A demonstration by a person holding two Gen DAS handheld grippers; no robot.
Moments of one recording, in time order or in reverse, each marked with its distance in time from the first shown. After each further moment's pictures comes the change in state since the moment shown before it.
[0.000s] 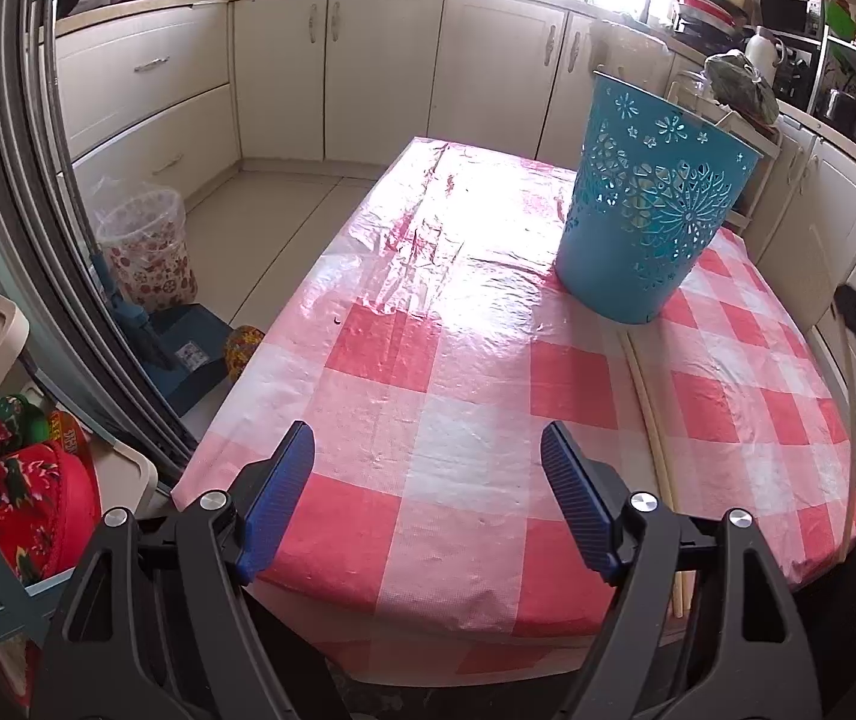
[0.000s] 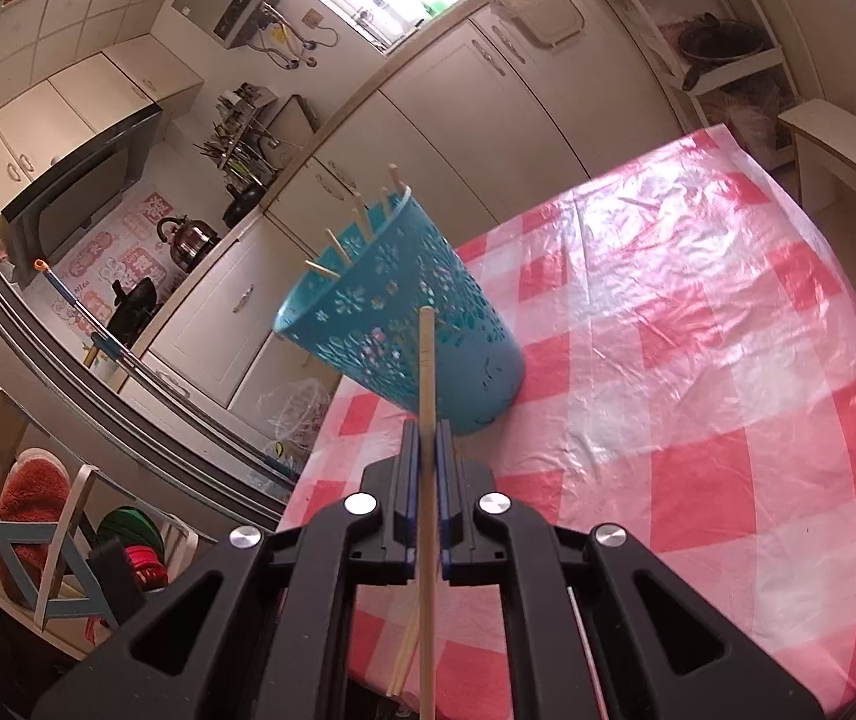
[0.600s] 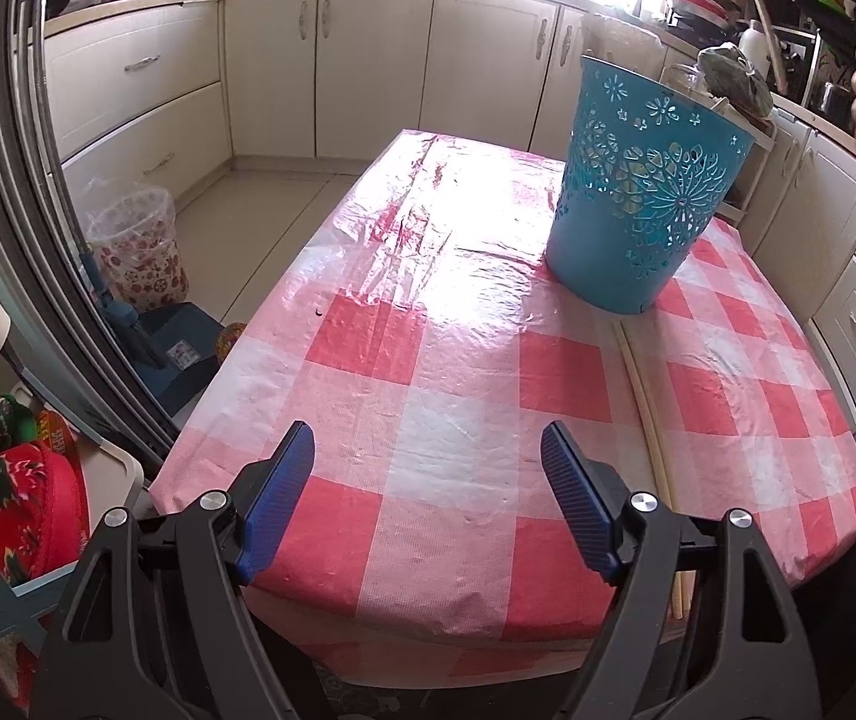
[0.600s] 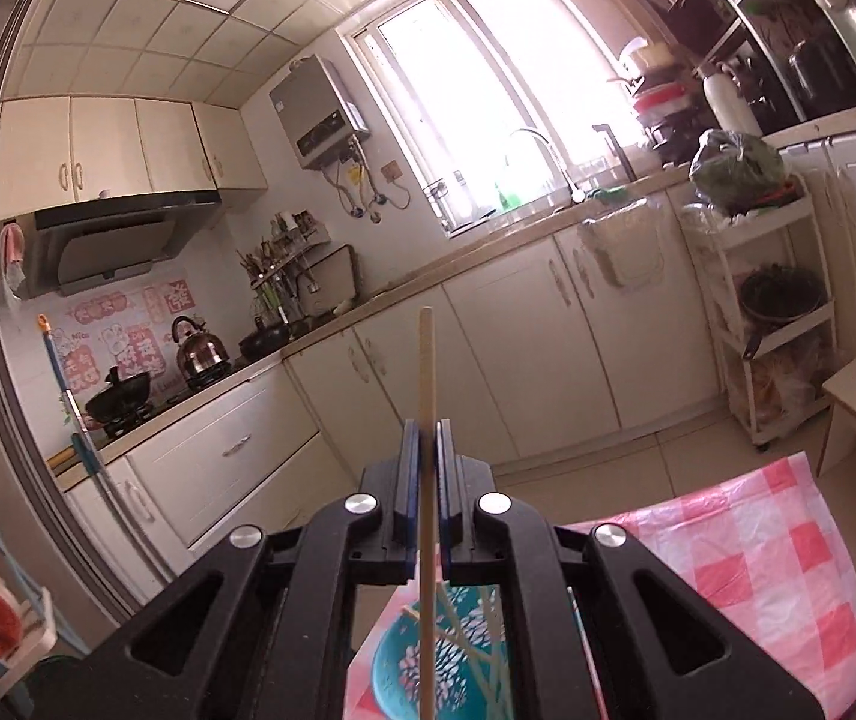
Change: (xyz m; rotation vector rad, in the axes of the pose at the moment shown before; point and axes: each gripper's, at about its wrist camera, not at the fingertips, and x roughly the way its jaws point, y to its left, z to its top) left arm 0.007 -0.005 -0.003 0.007 0.009 -0.015; right arm 0.041 0.117 0.120 -0.265 -0.459 -0.075
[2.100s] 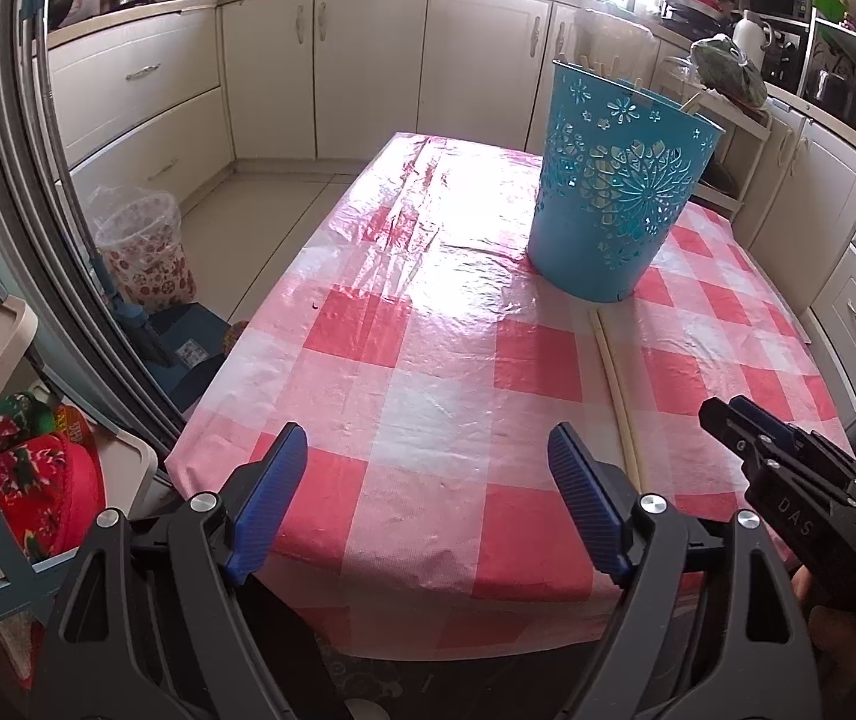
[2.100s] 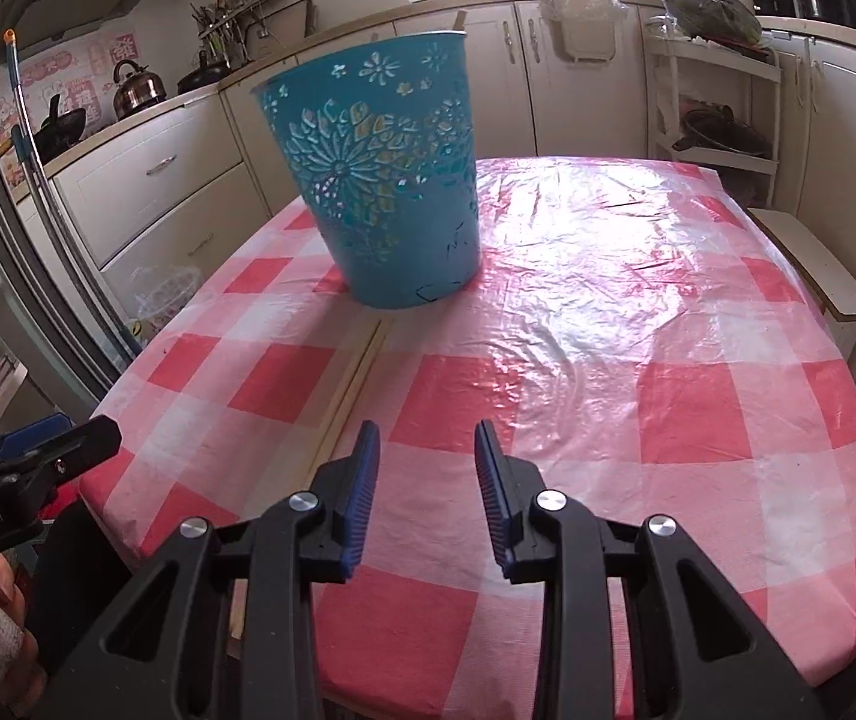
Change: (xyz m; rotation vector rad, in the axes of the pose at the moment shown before) left arm -0.023 -0.014 -0.005 0.021 0.010 0.022; right arm -0.079 -0.035 -0.208 -0.167 0.563 -0.185
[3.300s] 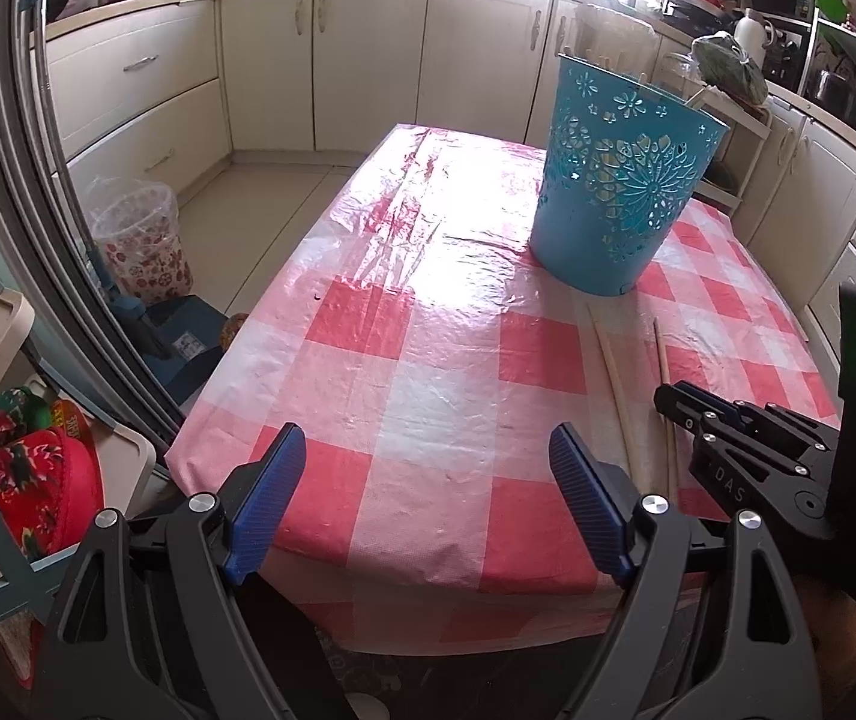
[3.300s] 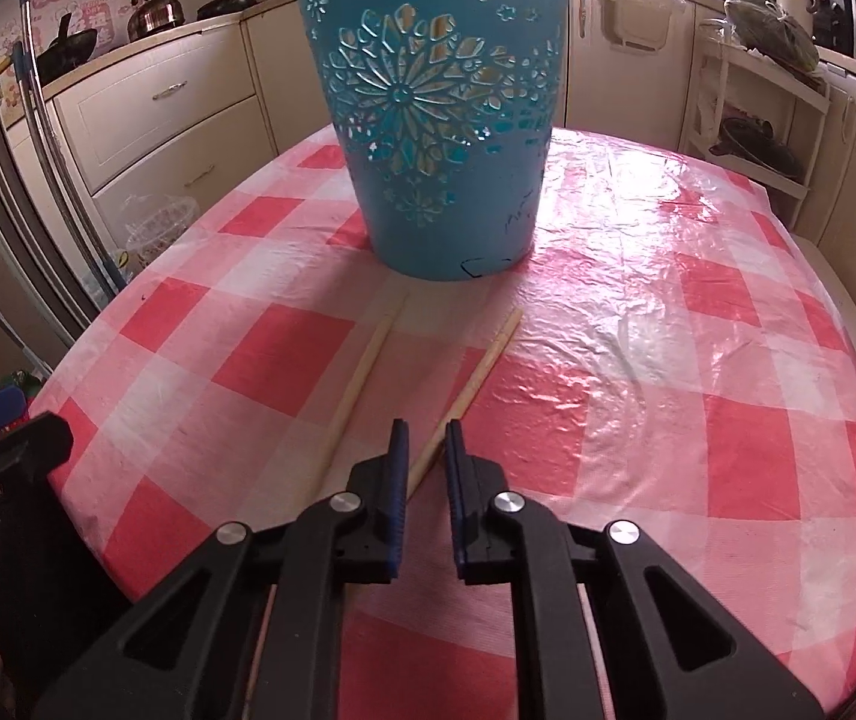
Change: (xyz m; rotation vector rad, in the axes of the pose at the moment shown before) left arm 0.004 0.002 -0.001 -0.002 0.022 -0.023; right arm 0.034 0.021 0.008 -0.127 0.114 -0.048
